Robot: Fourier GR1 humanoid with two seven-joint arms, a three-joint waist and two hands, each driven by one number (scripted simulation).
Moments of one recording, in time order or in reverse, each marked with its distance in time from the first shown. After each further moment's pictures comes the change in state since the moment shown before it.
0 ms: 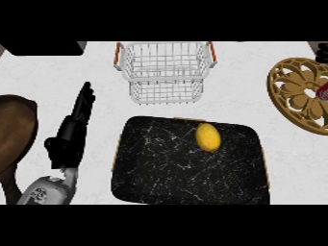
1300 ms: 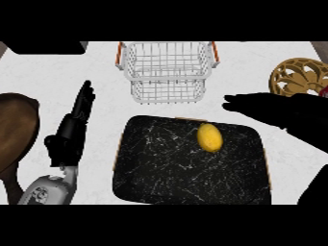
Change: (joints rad) left arm 0.004 -0.054 0.065 -0.003 -0.066 -0.074 0.016; right arm -0.065 0.188 0.285 -0.451 0.321 -0.007 0.595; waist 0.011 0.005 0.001
